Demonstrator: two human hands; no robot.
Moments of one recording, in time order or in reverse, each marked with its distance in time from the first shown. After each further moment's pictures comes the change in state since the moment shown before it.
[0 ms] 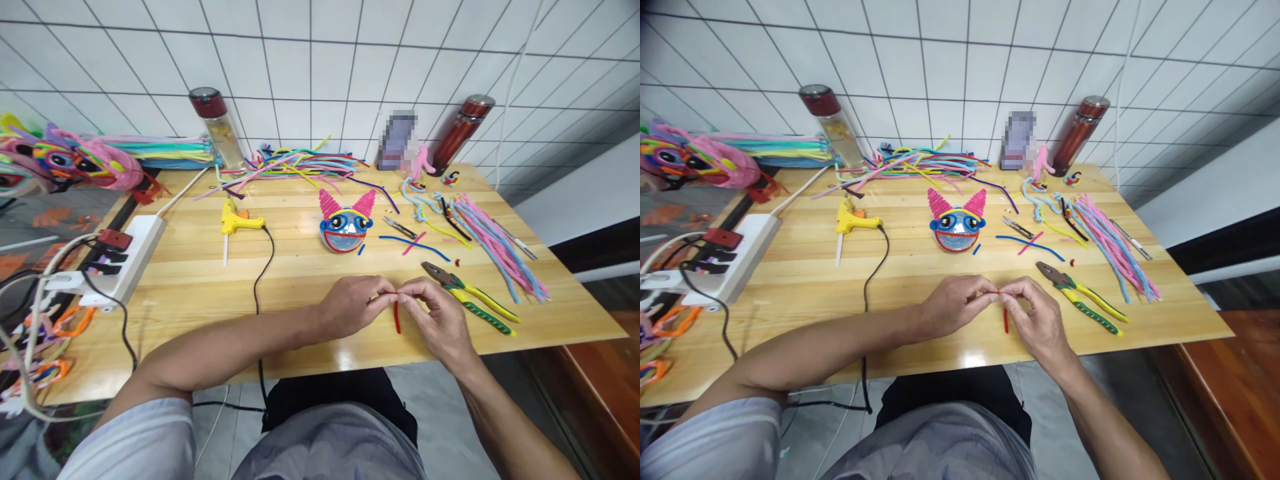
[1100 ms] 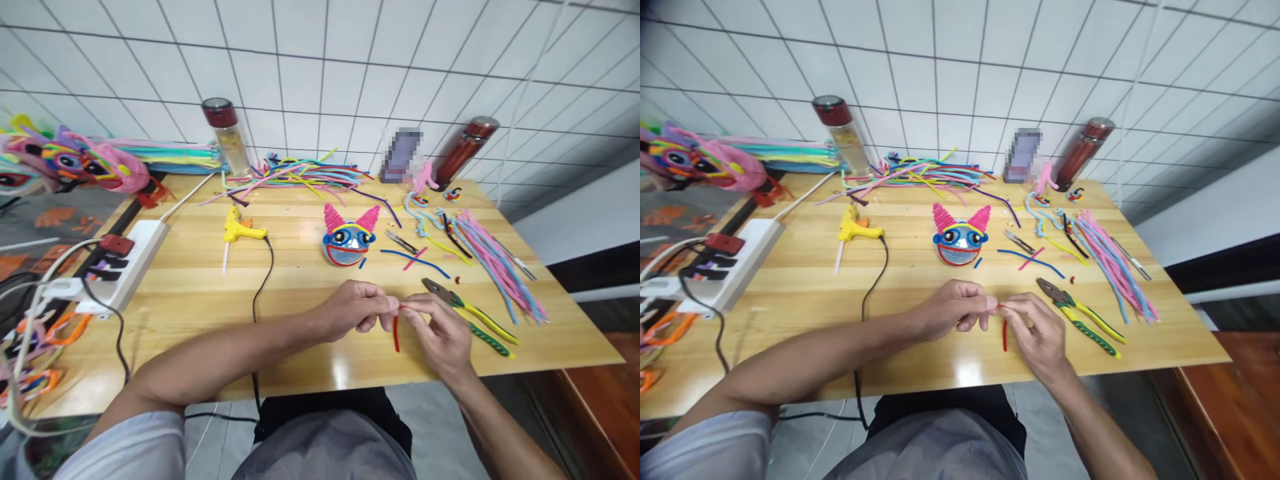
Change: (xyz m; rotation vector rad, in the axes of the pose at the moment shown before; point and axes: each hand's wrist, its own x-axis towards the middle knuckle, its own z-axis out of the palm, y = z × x) left_hand 0.017 0.014 -0.026 -0.992 -0.205 -0.589; right_hand 0.015 0.000 -0.003 0.020 0.069 -0.164
